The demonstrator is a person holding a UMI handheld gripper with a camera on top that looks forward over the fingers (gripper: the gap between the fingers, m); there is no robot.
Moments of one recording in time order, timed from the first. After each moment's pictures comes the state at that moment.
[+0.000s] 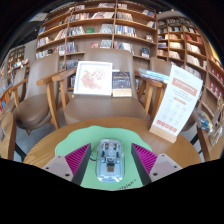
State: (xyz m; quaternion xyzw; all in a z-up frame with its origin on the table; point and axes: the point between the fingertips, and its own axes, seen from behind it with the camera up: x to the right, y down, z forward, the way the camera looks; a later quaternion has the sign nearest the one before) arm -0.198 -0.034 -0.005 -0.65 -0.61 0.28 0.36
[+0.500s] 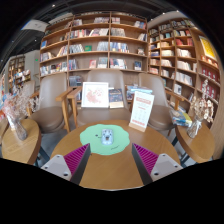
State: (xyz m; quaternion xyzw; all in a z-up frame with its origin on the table) arm 0.013 -0.046 0.139 -0.64 -0.58 0.32 0.39
